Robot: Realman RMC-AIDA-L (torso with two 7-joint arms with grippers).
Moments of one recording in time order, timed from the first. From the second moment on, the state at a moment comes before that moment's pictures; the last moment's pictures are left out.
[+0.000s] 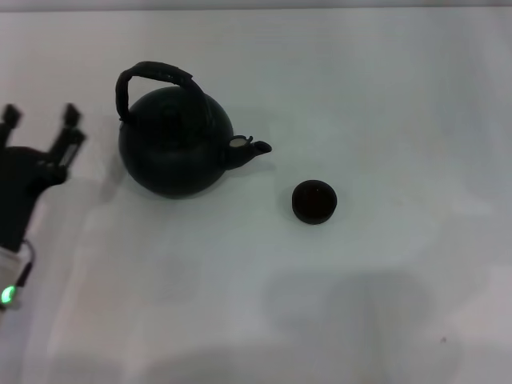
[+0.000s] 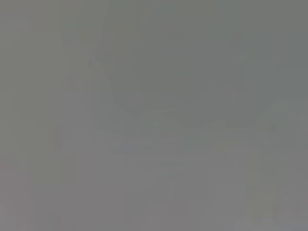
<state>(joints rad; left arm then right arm) -0.14 -2.08 2.65 0.38 -1.02 1.37 -0.17 0.60 2.02 -0.65 -0.16 2.61 0.74 -2.62</state>
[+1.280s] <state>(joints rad) -0.37 -2.08 2.64 0.13 -1.47 1.31 -0.30 0.55 2.03 -0.85 -0.01 2.60 0.92 -2.58</state>
